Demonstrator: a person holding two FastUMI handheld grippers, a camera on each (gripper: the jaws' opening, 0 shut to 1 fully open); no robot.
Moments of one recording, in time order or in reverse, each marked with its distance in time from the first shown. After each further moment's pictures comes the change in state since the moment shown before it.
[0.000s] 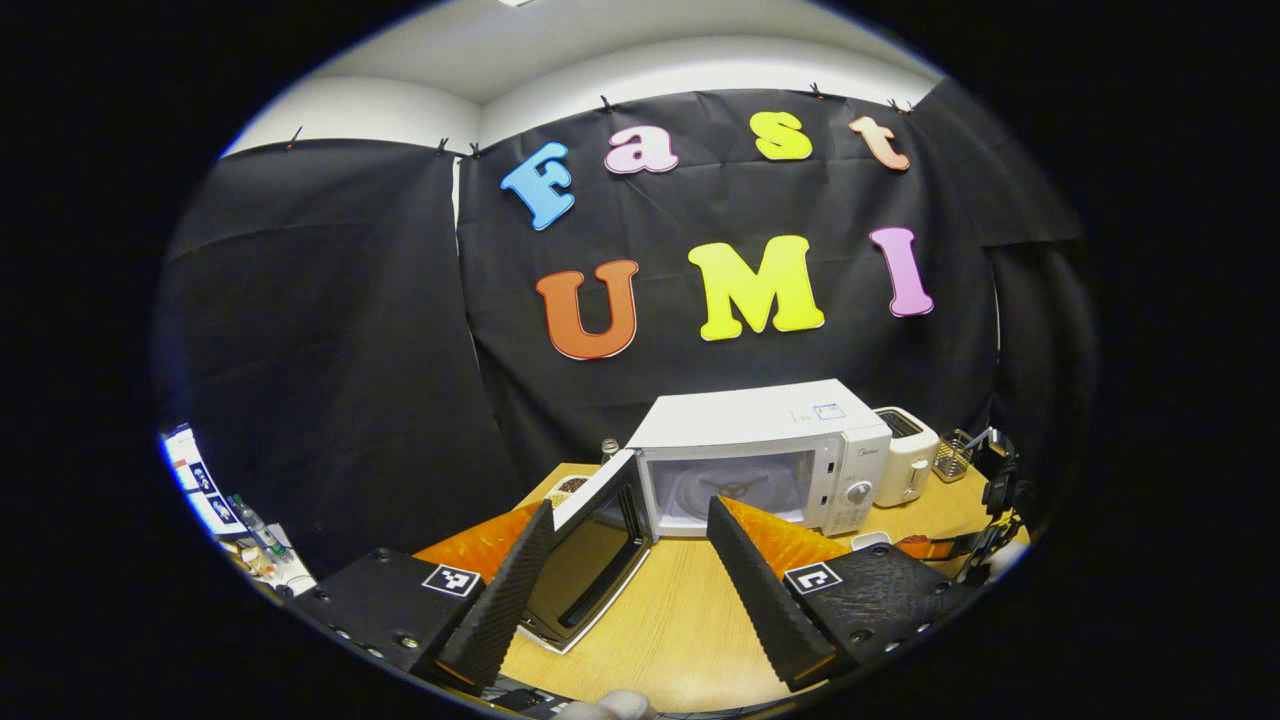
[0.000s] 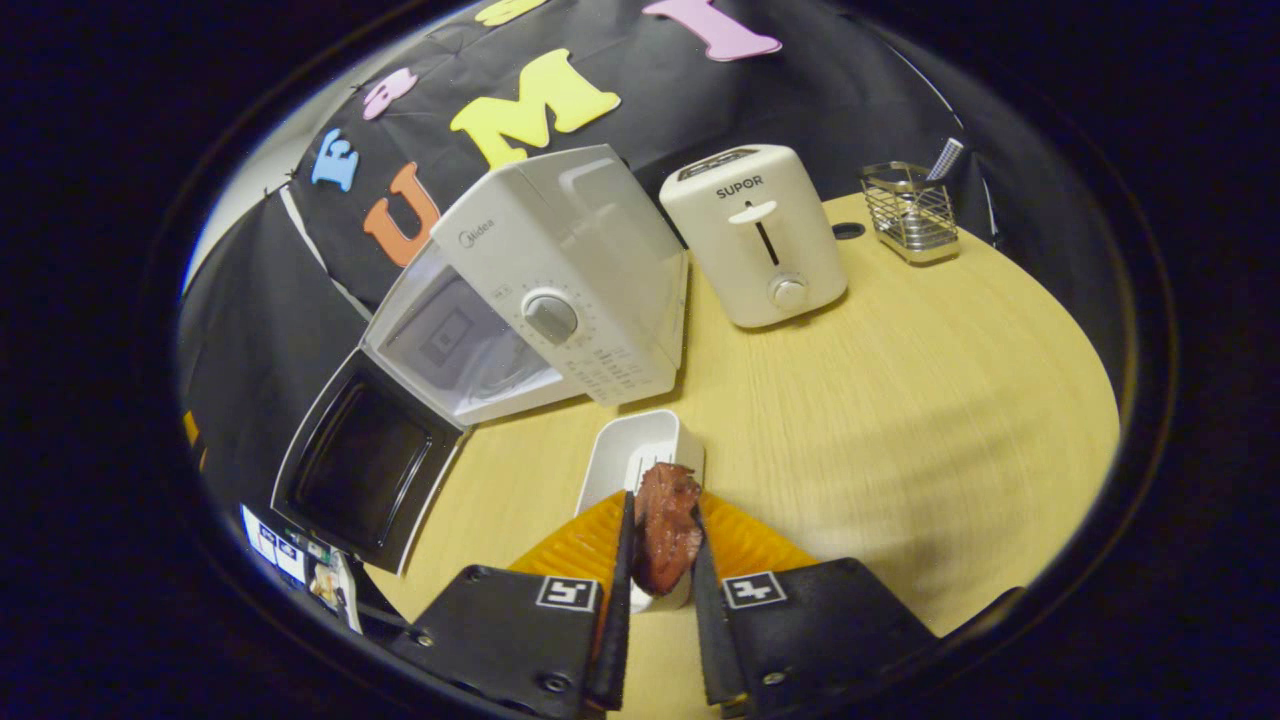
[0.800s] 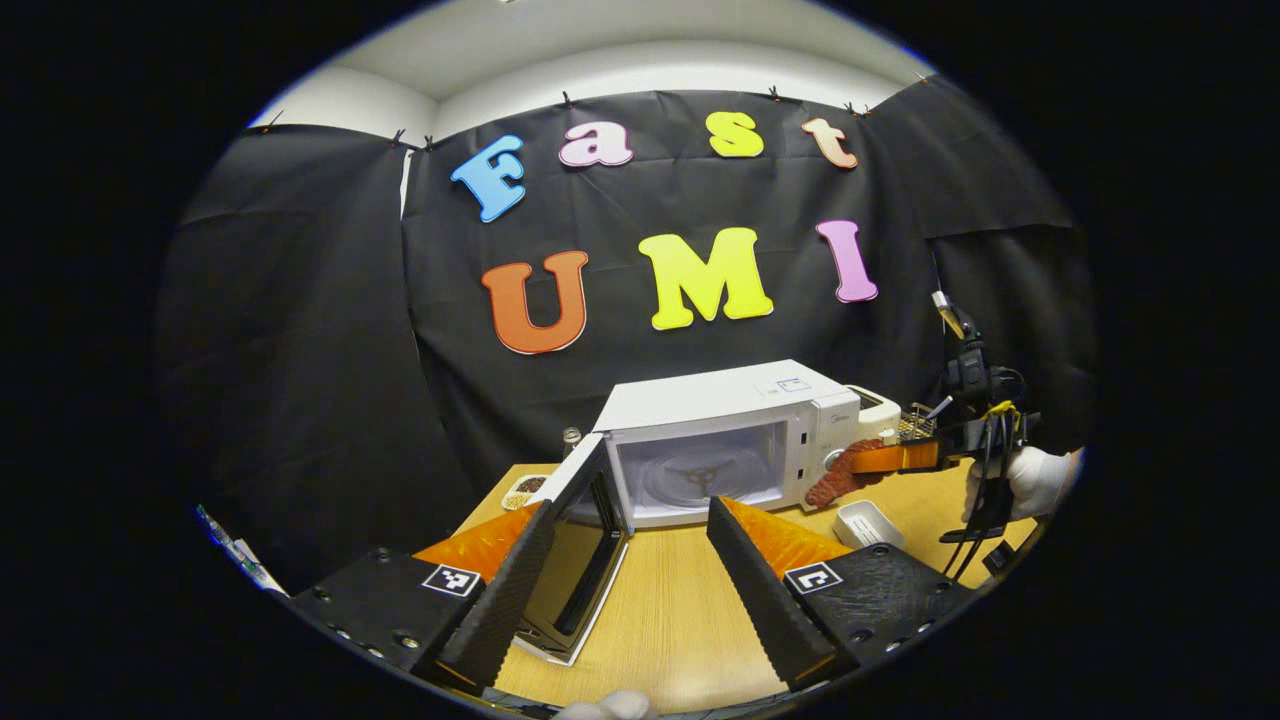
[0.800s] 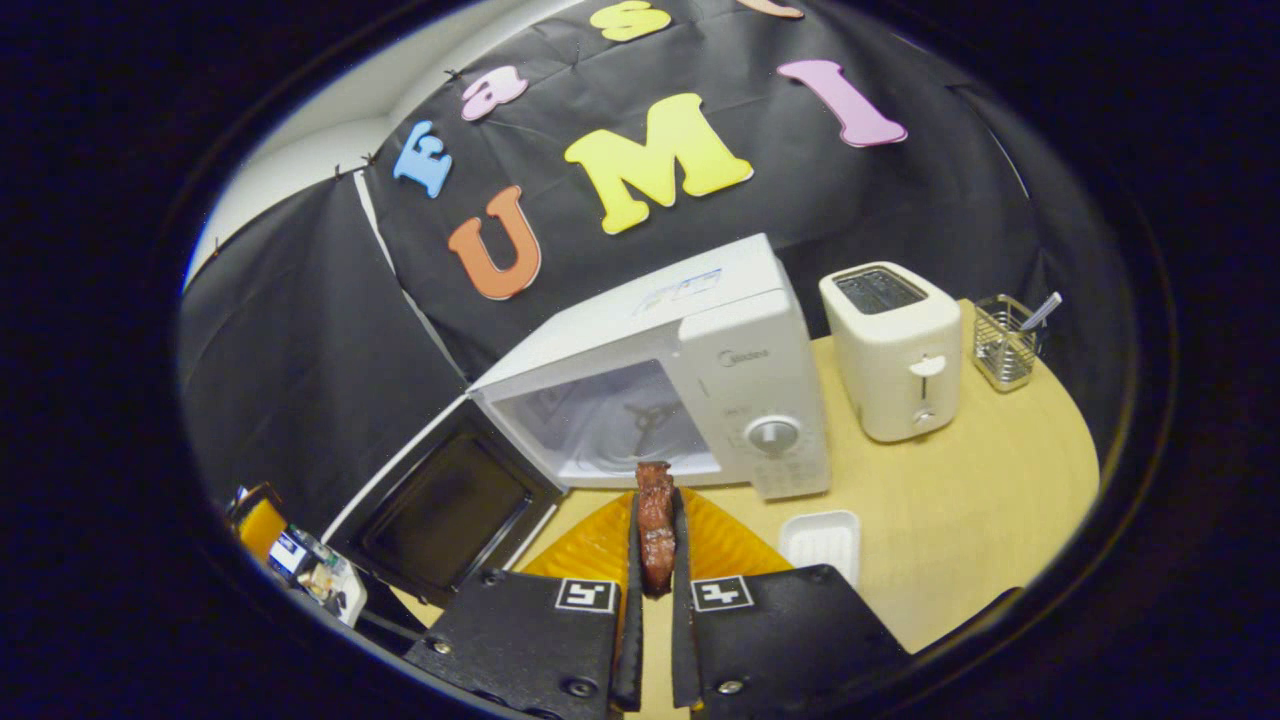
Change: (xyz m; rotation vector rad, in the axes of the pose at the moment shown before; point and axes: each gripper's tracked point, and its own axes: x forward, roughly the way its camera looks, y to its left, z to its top) left arm 0.021 0.025 -0.046 0.020 -0.034 -0.223; right arm -0.007 0.194 0.067 -0.132 -0.211 0.089
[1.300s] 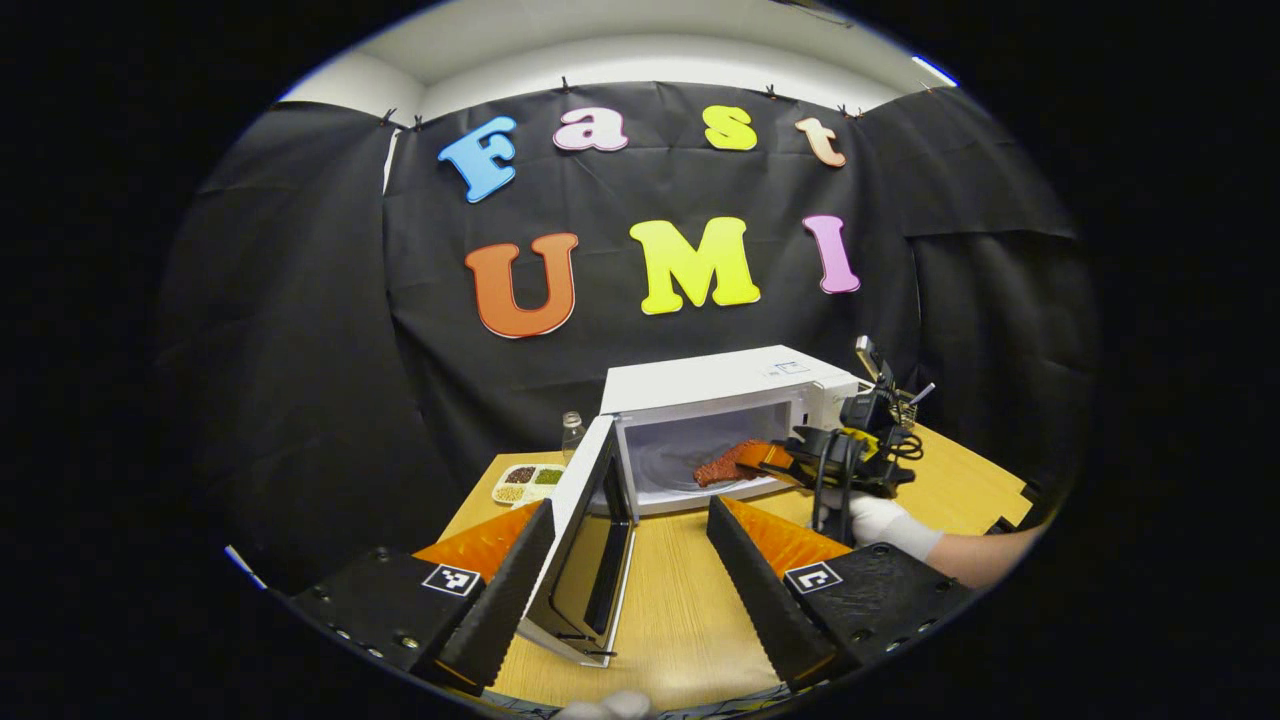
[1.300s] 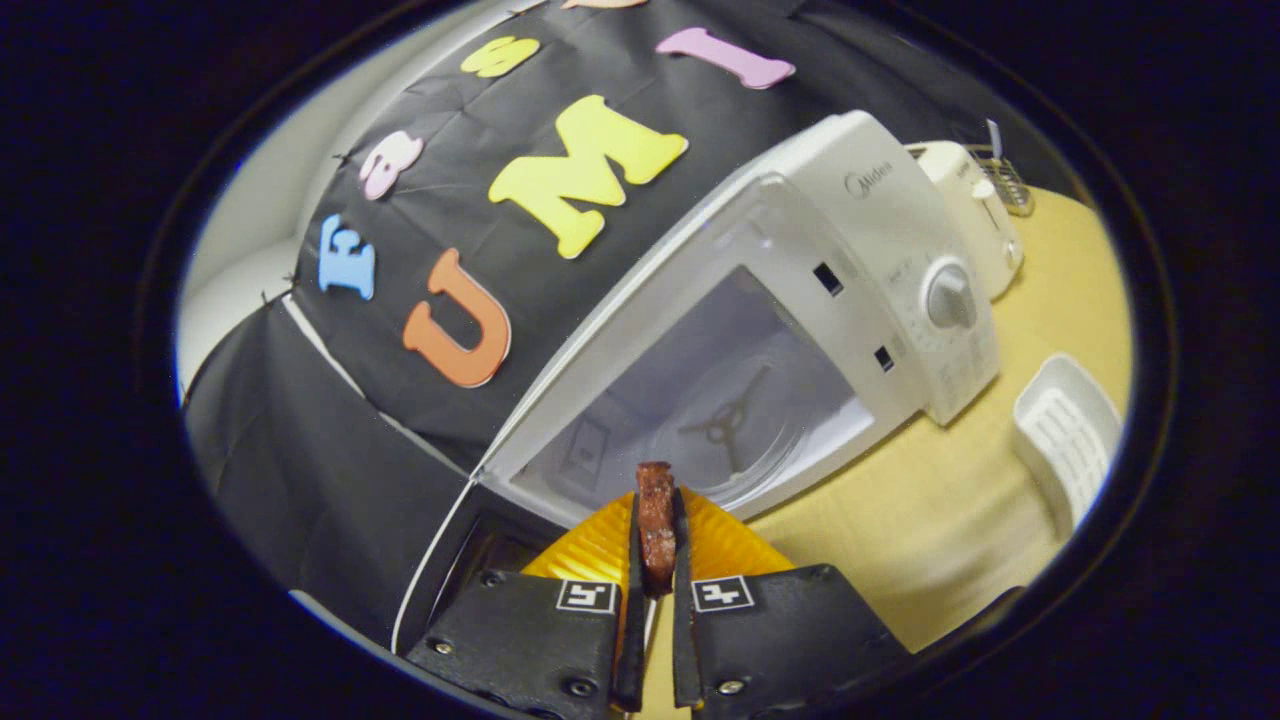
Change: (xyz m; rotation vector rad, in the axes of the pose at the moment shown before) left arm 0.007 0.049 -0.021 -0.013 0.041 -0.094; right arm 0.148 0.071 -0.032 0.449 -0.197 -0.053
